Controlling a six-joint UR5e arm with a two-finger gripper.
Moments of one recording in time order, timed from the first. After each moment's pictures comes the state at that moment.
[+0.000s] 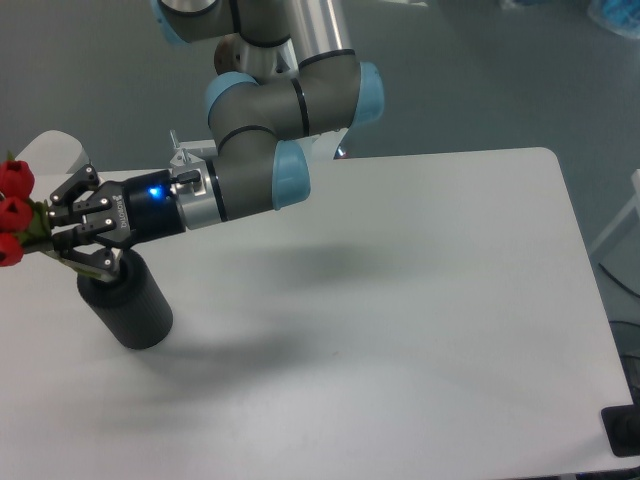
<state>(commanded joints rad) 2.28 -1.85 -1.90 -0.91 0.01 1.42</state>
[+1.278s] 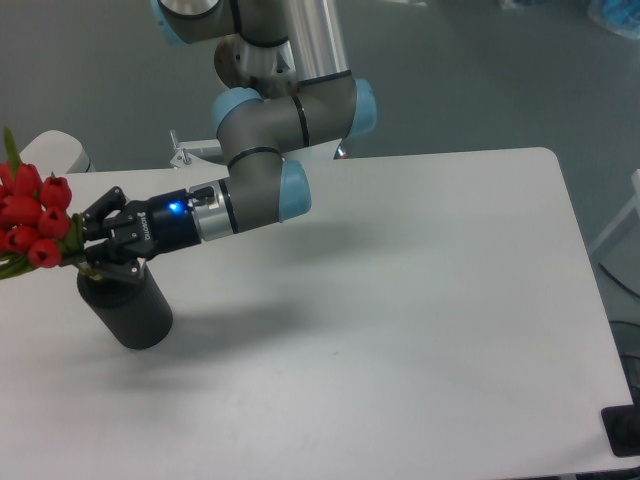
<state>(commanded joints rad) 2.32 -1.91 -2.03 -0.91 0.02 1.63</state>
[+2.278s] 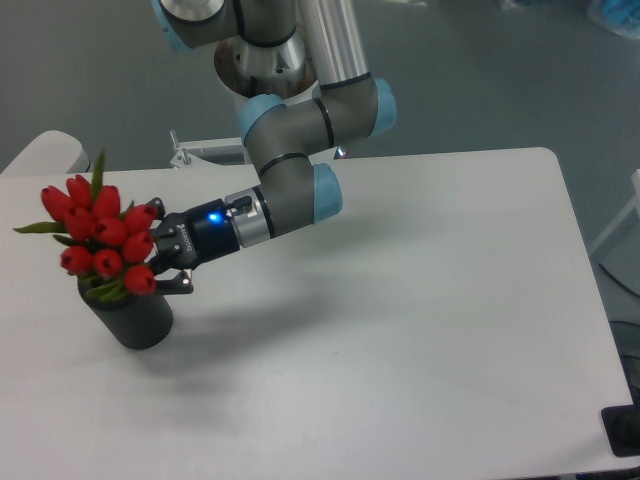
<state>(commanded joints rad) 2.40 -1.91 -2.05 -0.91 0.06 1.64</state>
